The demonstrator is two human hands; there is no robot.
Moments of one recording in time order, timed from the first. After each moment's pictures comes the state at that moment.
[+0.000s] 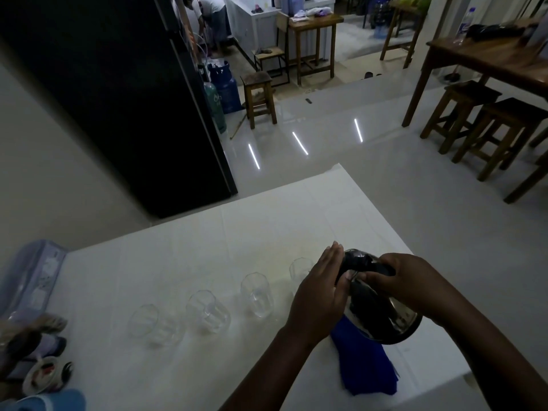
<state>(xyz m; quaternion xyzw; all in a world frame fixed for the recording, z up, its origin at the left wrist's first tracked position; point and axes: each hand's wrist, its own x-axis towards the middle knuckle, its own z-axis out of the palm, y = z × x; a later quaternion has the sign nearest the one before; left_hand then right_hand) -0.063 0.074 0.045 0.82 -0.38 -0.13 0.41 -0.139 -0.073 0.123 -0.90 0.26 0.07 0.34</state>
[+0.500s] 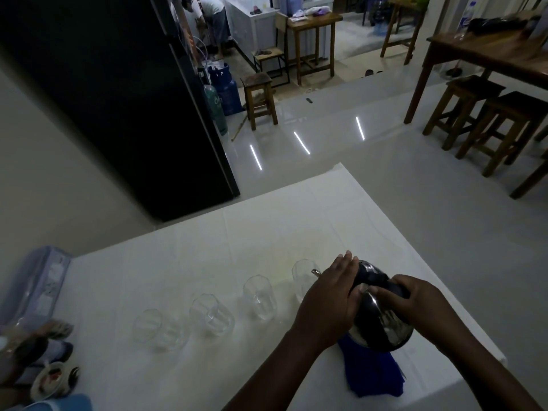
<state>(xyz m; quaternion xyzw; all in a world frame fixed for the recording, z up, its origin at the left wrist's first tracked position) -0.067 0.069 0.037 0.81 -0.46 -0.11 0.34 -0.167 -0.072 0.080 -0.86 0.29 -0.01 0.41</state>
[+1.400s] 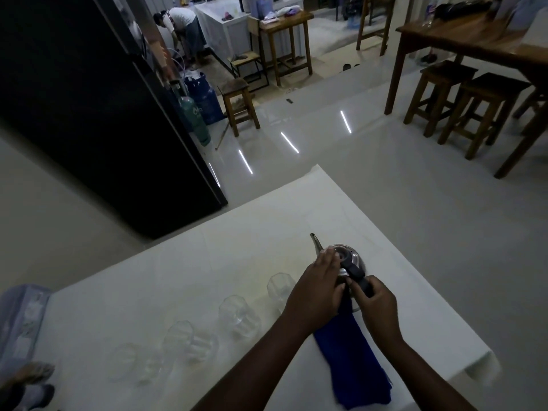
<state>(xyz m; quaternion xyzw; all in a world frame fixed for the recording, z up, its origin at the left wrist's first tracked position) -0.037 0.007 -0.001 0.83 -0.51 -0.08 0.20 -0.142 -0.089 -0.029 -0.71 0.38 -0.22 0.54</state>
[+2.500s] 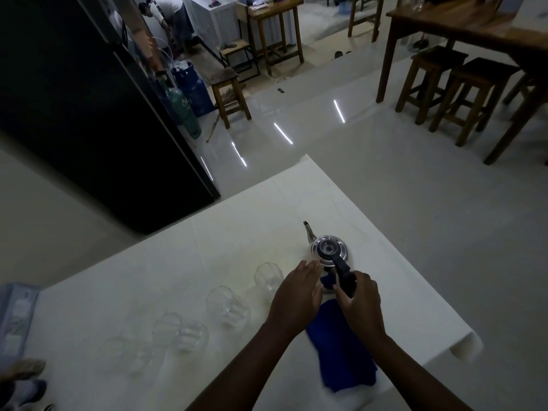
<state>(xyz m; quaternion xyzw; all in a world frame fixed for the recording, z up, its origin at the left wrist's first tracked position) -0.051 0.029 -0.031 0.84 -0.48 -0.07 0.25 -0.155 -0.093 -0.096 -0.79 0.39 -0.18 0.43</state>
